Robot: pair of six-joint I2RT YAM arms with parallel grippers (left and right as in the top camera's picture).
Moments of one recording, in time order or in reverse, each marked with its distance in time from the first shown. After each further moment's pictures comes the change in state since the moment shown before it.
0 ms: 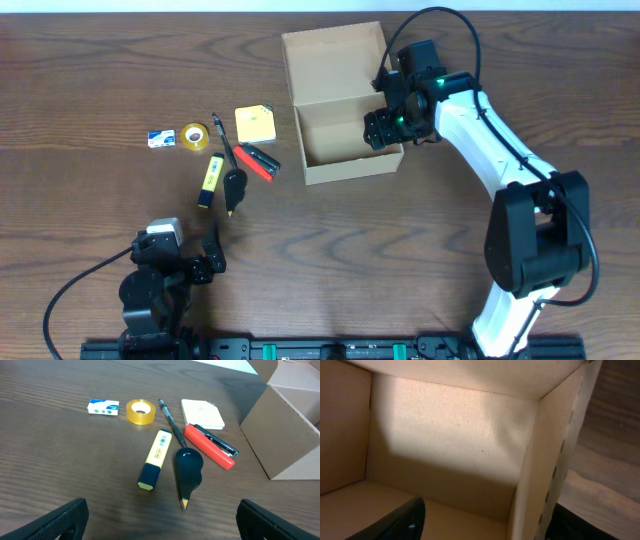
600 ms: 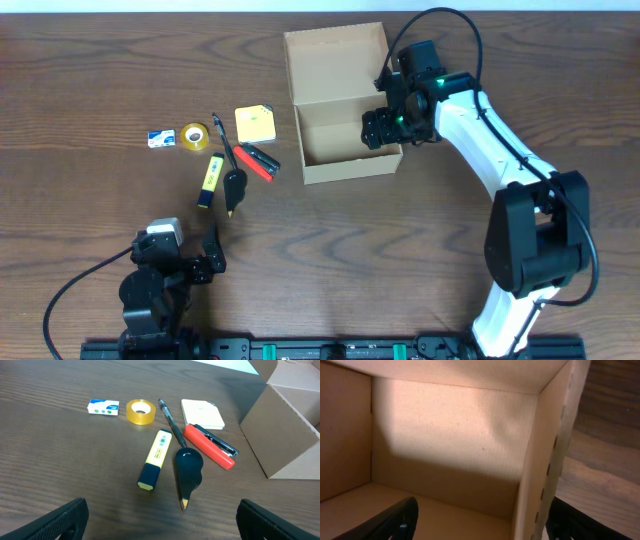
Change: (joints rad) left arm 0.000 0.000 0.000 0.000 0.000 0.000; right arm 0.000 0.000 0.000 -0.007 -0.006 0.071
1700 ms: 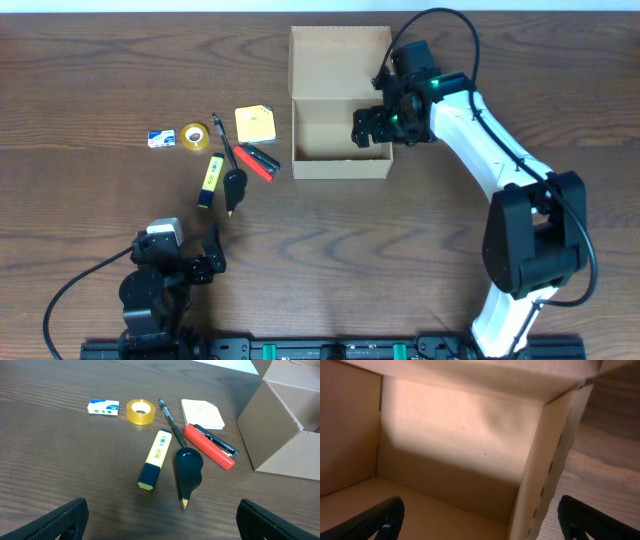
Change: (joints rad) left arm 0.000 0.000 0.000 0.000 0.000 0.000; right arm 0.022 -0.001 0.014 0.004 -0.005 0.090
